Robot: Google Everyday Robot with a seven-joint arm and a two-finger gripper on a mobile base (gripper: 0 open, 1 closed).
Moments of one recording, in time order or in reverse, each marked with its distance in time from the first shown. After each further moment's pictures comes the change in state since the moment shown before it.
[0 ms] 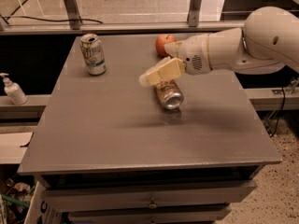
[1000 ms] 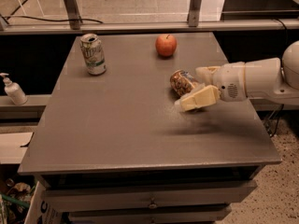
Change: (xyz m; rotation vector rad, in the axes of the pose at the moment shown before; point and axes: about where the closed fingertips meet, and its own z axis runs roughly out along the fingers) arm 0.087 -0.005 -0.065 0.070 0.056 0.072
